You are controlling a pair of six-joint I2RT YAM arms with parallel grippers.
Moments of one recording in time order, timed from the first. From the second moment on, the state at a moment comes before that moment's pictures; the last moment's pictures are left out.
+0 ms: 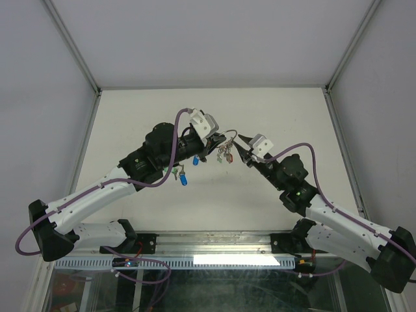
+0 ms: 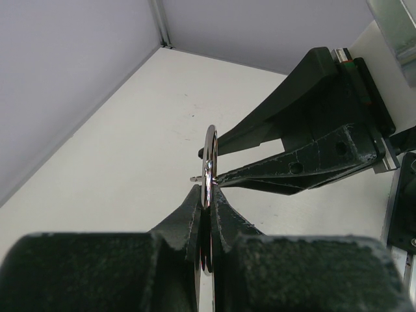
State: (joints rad) left arm -0.93 1.16 1.11 -0.01 0.12 0.12; right arm 0.80 0.84 0.52 0.48 0.04 -0.34
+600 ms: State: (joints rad) left arm -0.93 1.16 1.11 -0.01 0.12 0.12; right arm 0.81 0.89 0.52 0.49 0.02 -0.33
